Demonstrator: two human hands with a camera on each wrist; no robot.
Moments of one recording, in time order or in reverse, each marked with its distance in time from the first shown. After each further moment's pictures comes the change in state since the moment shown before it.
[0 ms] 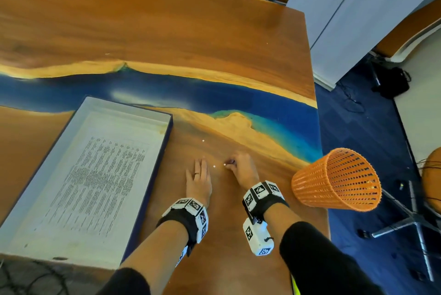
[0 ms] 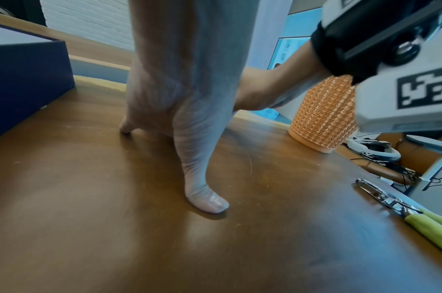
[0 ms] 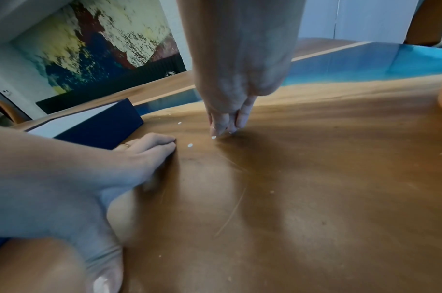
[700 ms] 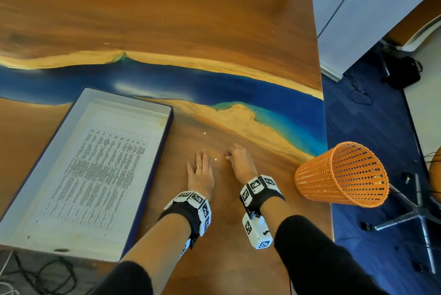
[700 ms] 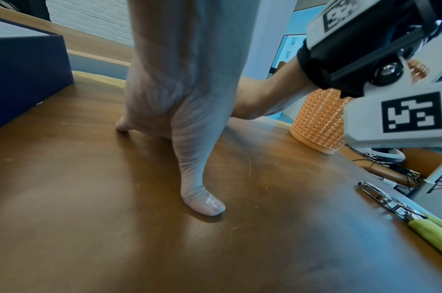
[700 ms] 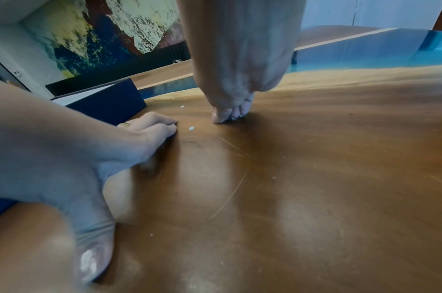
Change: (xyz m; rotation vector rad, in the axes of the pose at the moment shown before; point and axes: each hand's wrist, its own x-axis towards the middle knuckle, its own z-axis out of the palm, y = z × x) left_hand 0.002 0.006 0.001 0.015 -0.019 -0.048; right_hand 0.011 0.003 0.020 -0.056 0.008 -0.032
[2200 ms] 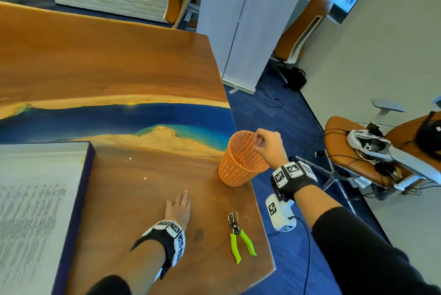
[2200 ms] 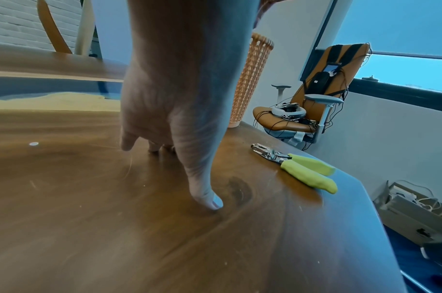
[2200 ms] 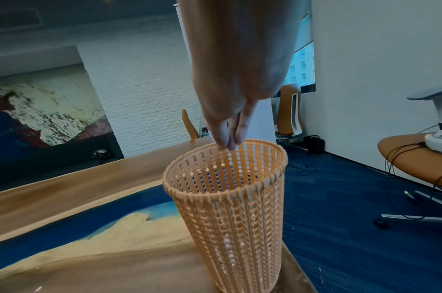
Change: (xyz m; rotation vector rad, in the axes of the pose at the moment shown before) left_hand -0.050 0.101 -0.008 0.234 -0.065 0.385; right_hand -0.164 0.145 -0.203 0.130 0.579 0.198
